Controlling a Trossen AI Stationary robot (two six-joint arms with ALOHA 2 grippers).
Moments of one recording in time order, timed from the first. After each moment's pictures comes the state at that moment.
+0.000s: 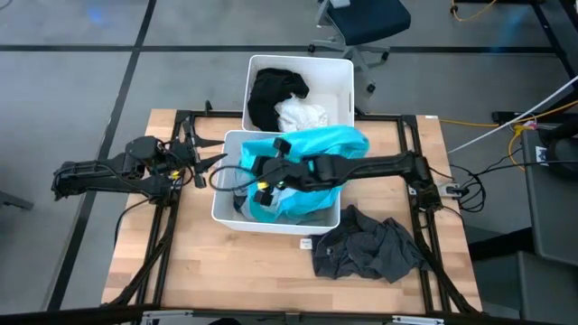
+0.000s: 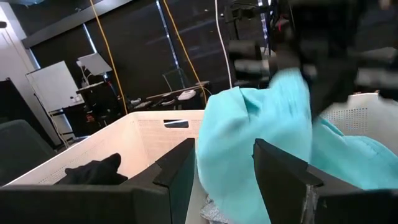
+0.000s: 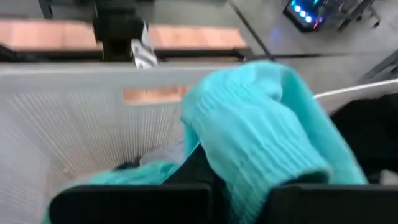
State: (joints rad) left arm 0.10 0.41 0.51 -0.03 -0.22 0.30; right arm 0.12 2.06 2.11 -0.65 0.48 0.05
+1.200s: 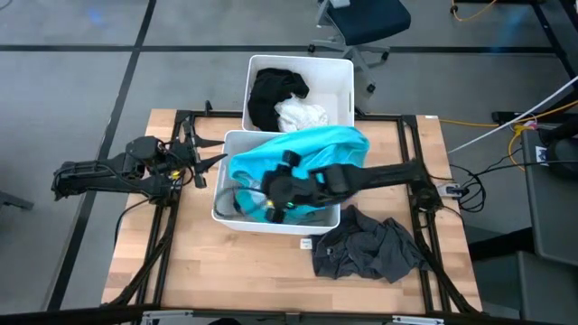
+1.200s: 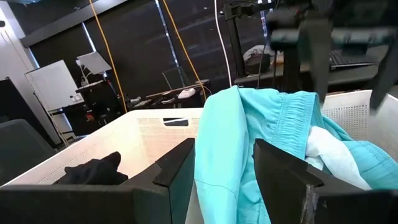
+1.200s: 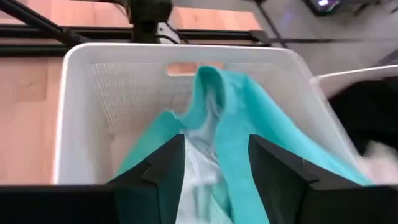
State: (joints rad) left arm 0.10 0.41 0.51 -0.04 -0.22 0.31; right arm 0.22 2.11 2.33 -0.96 0.51 0.16
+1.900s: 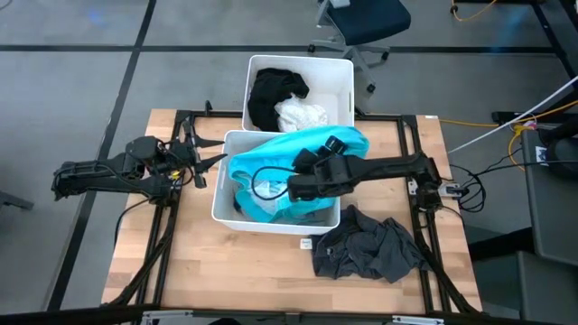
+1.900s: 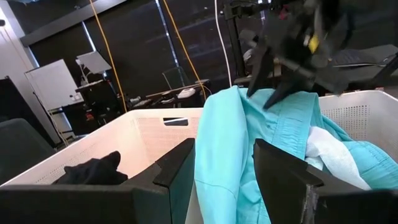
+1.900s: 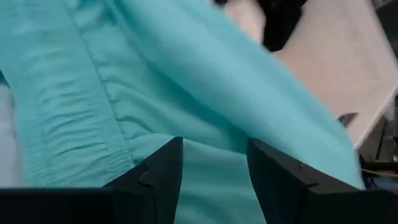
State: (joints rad) left arm 0.10 0.41 0.51 -0.04 -0.22 0.30; right arm 0.18 2.01 2.18 -1.57 0.79 0.64
